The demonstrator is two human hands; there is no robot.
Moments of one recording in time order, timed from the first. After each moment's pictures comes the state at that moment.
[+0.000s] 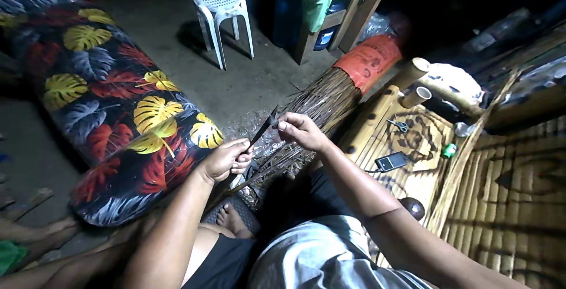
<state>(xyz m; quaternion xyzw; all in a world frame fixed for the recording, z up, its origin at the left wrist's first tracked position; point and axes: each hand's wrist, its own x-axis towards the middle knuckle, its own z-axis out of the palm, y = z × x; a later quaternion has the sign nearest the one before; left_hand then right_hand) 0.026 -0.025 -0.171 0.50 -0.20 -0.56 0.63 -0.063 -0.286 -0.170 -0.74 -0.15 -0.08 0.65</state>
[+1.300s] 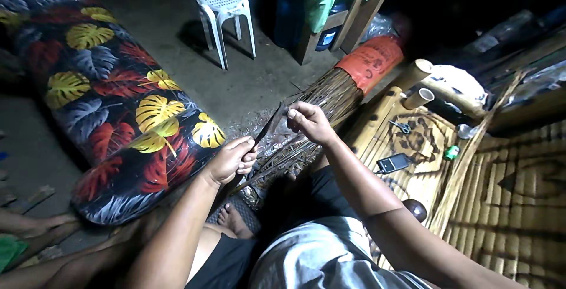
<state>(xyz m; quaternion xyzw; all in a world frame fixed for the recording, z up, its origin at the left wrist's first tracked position) 0.010 -0.032 -0.156 0.53 -0.18 -0.51 0.65 -0.052 -0.303 -0.162 -0.75 -0.12 -0.16 0.63</state>
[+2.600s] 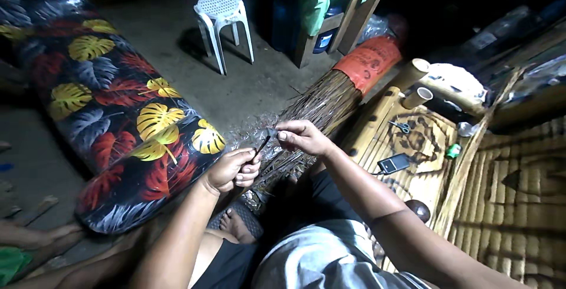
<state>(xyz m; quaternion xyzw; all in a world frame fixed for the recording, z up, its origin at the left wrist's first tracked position) 0.015 -0.029 -0.159 0.40 -0.19 -0.63 0.64 -0.070 -0.286 -0.154 -0.72 -0.19 -0.05 0.66</state>
